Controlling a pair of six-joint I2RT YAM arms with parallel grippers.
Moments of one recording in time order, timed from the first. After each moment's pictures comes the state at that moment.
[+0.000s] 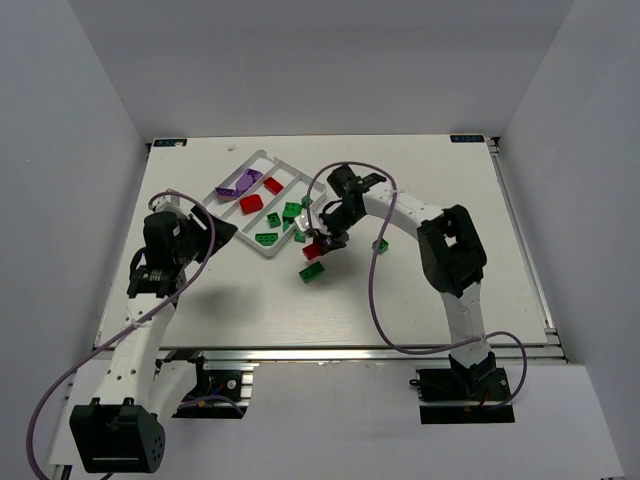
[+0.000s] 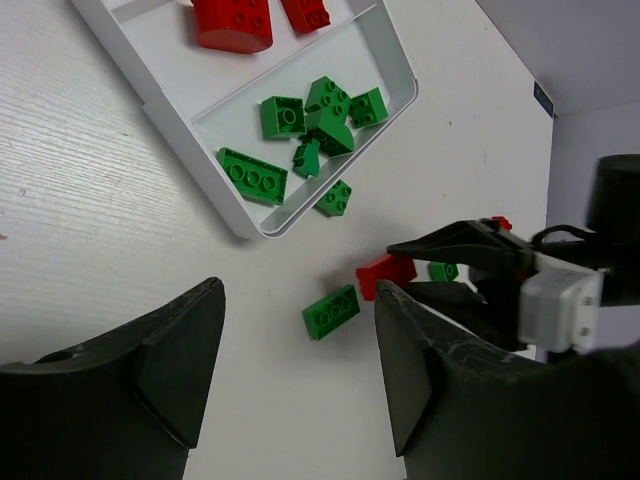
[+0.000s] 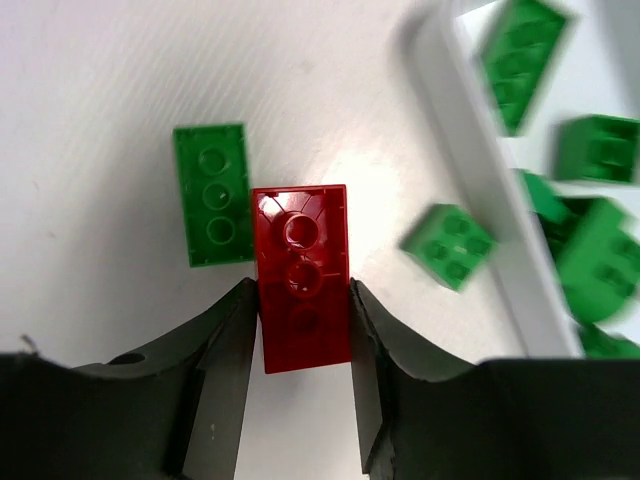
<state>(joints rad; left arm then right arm) 0.00 0.89 0.71 -0.31 0.24 -0.70 0.63 2.15 1.70 -0.85 -0.78 -1.46</state>
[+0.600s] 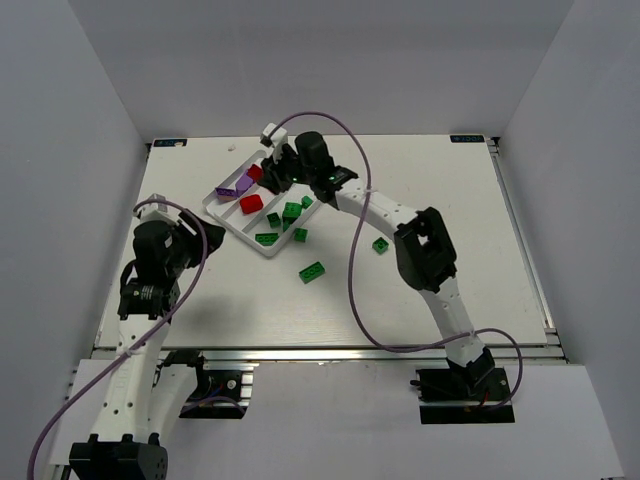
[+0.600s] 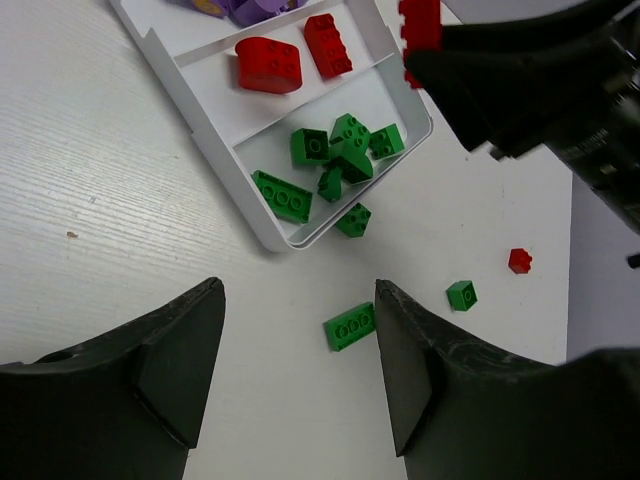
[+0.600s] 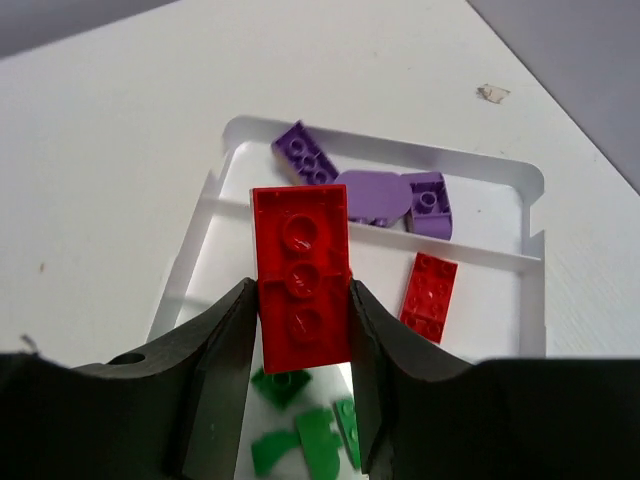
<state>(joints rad) 0.00 0.75 0.74 -0.43 0.12 -0.66 0.72 2.25 1.97 -0.03 -0.44 -0.17</state>
